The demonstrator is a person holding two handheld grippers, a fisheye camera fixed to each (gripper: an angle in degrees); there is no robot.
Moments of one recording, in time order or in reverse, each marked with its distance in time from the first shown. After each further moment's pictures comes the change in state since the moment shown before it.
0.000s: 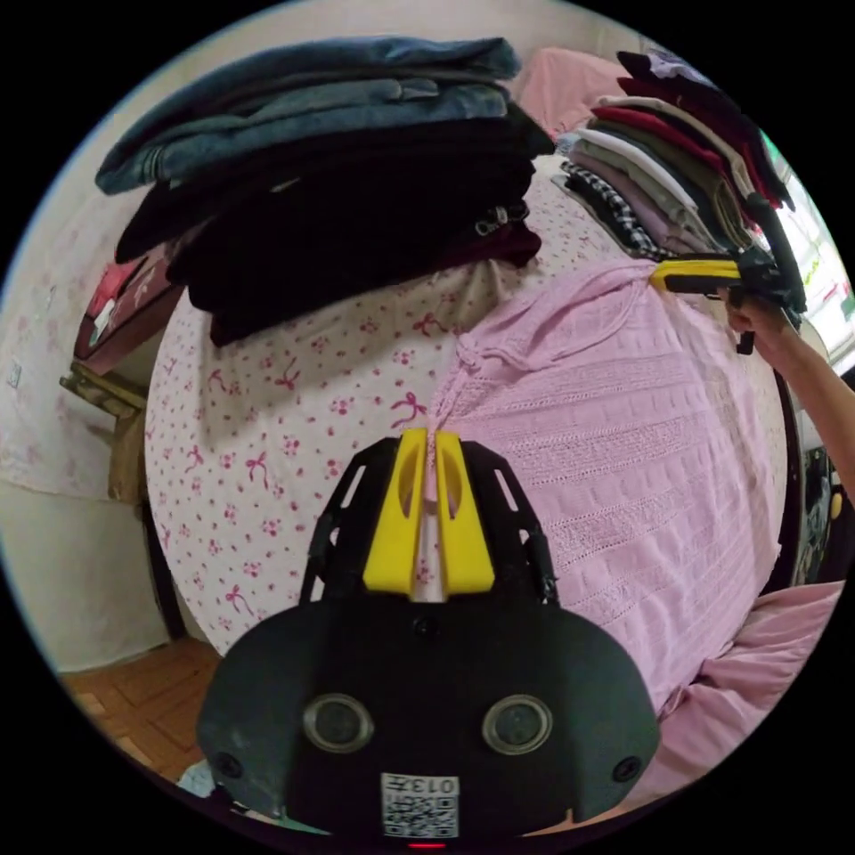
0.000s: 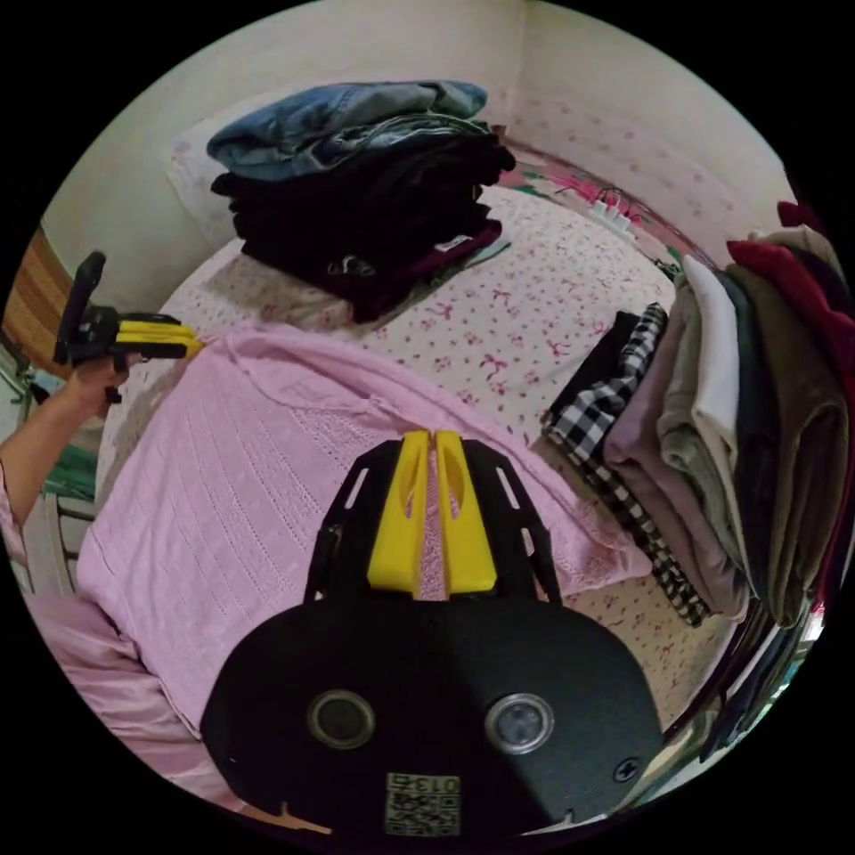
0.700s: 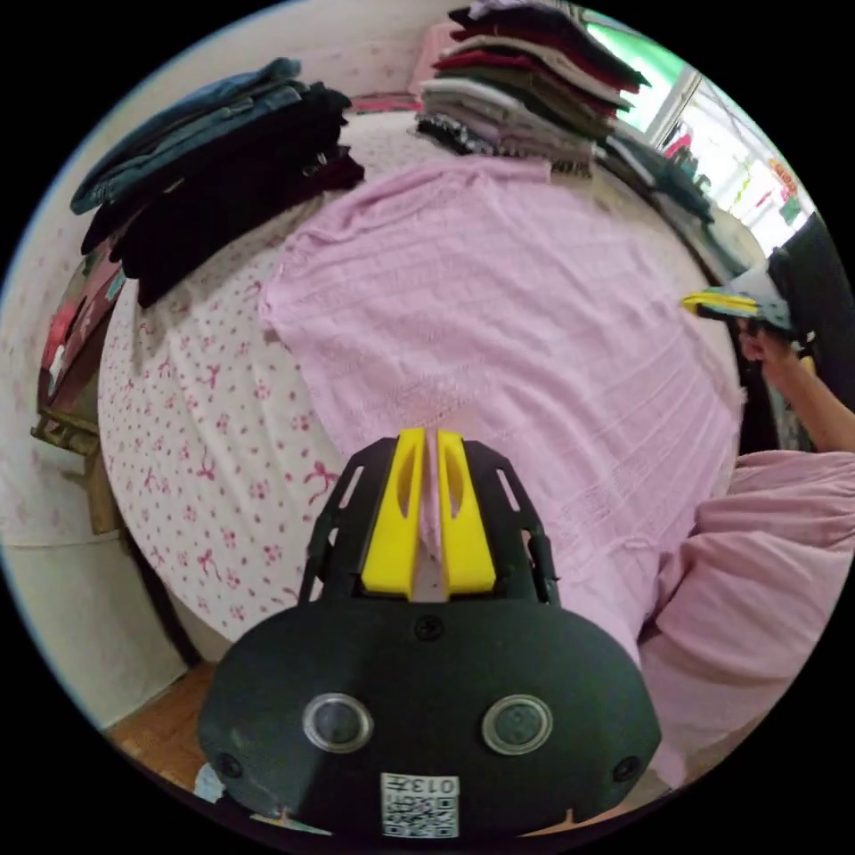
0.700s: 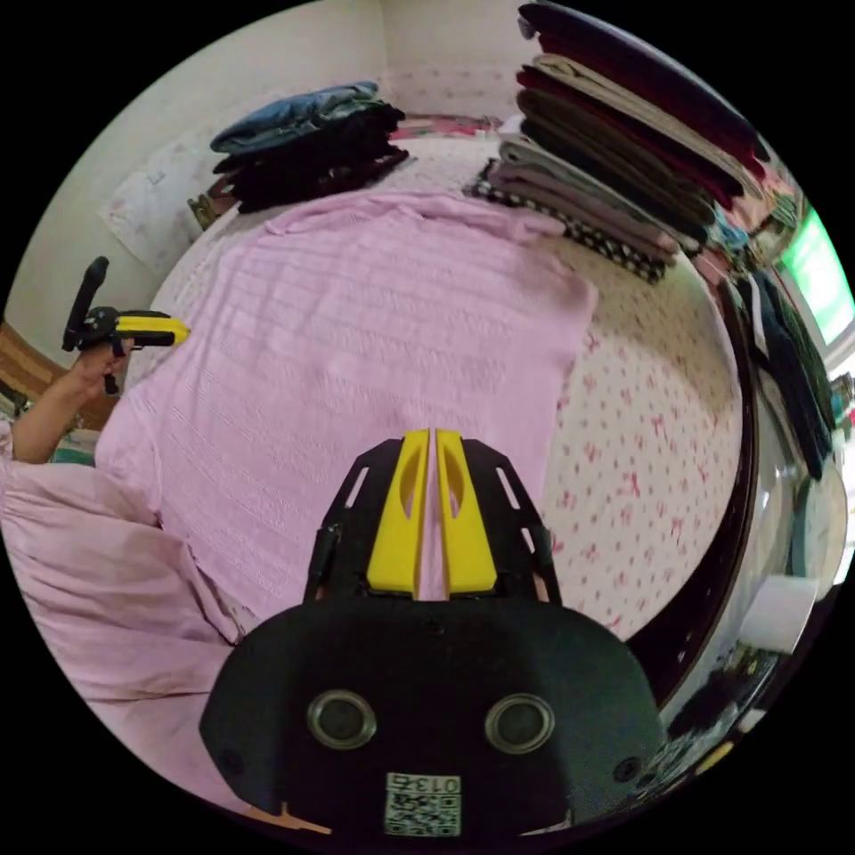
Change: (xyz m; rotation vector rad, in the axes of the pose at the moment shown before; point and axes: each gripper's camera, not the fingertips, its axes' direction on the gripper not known) left arm 0.118 0.125 -0.094 -0.069 0.086 0.245; right arm -0.103 0.298 -0.154 -0.043 0.045 0.331
